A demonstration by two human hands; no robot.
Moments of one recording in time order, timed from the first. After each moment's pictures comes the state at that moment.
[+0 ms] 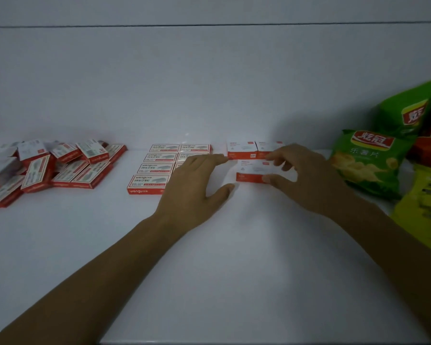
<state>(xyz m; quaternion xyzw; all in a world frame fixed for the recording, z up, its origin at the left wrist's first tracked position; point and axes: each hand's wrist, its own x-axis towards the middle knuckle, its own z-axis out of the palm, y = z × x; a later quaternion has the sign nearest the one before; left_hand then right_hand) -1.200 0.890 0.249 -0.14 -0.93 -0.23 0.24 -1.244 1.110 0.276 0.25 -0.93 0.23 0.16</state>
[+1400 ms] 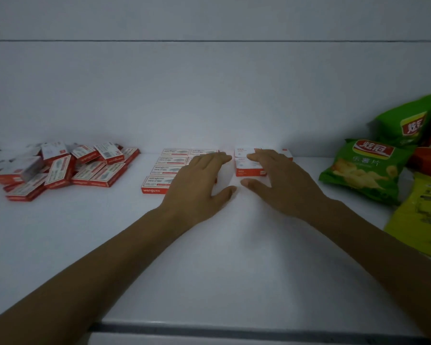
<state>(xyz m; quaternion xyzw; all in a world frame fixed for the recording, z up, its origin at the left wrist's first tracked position) -1.193 0.885 0.262 -0.14 -0.95 -0.18 0.23 -1.232 1.071 0.279 0.27 -0.94 0.17 0.13</state>
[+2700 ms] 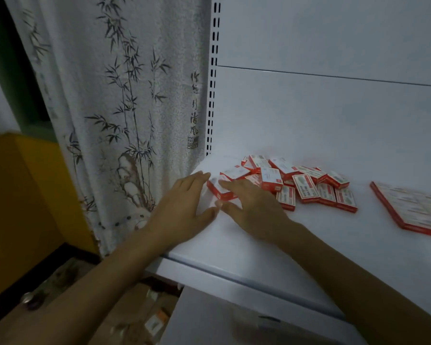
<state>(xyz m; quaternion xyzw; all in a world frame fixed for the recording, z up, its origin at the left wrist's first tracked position) -1.012 0.436 0.248 0.03 -0.96 -0.16 0.23 -1.099 0.593 0.259 0.43 -0.87 0.23 0.11</state>
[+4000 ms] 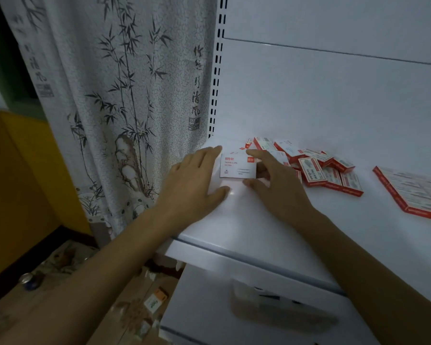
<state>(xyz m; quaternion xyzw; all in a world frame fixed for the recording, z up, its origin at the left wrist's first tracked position) -1.013 0.441 0.256 0.02 -0.96 -0.12 0.26 -1.103 0.608 0.263 0.38 -0.84 0.36 0.13</state>
